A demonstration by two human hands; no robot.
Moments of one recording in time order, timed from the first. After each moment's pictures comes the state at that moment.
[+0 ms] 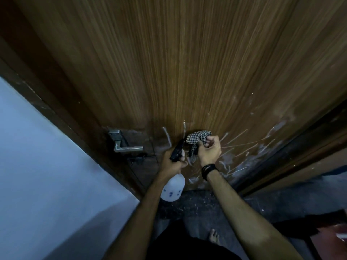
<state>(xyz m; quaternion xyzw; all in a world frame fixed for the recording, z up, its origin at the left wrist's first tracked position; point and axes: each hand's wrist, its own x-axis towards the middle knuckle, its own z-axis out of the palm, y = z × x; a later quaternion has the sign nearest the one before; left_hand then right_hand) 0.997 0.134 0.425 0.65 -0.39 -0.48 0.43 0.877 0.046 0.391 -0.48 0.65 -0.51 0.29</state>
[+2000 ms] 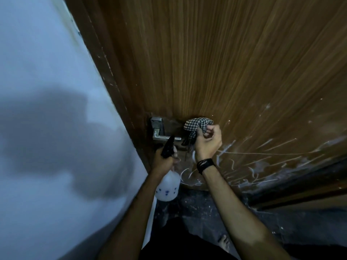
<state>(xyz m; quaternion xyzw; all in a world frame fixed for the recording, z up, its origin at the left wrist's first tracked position) 1.109 0.197 0.418 0.71 -0.22 -0.44 0.50 1.013 0.087 0.415 -0.53 0.55 -0.57 0.31</state>
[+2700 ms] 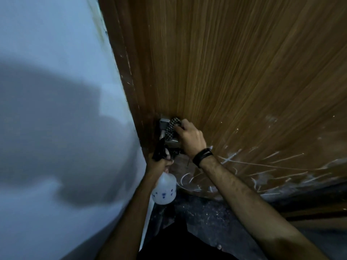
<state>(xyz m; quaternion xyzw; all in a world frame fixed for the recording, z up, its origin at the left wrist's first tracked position) 1.137 0.215 0.403 0.72 -0.11 -0.48 0.49 1.049 0.082 0.439 -0.94 0.24 -0.25 -0.01</state>
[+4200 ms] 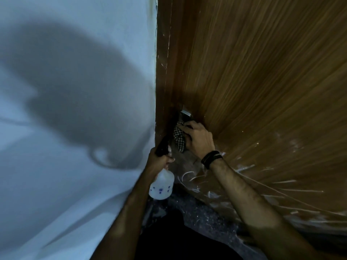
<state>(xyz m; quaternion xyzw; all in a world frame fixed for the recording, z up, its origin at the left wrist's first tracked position) 1.120 0.251 0.413 0.69 -0.04 -0.41 0.59 1.059 0.077 0.428 -0.97 0.15 -0.14 0.11</state>
